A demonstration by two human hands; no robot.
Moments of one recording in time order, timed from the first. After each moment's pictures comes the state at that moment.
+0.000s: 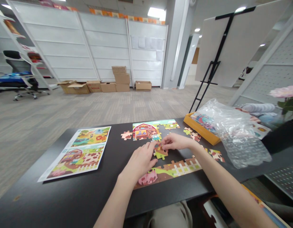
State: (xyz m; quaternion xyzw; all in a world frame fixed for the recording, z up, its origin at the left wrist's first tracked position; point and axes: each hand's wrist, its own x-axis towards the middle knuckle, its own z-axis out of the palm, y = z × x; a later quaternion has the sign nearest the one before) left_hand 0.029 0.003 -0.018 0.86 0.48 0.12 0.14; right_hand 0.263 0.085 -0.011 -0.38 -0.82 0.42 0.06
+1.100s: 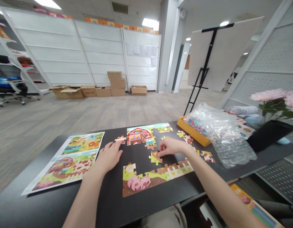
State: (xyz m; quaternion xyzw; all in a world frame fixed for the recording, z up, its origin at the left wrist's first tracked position) left_hand -0.063 0.053 -0.045 0.76 0.65 0.01 0.03; right_hand 0.268 0.081 -0.010 -0.48 -0.83 0.29 -0.01
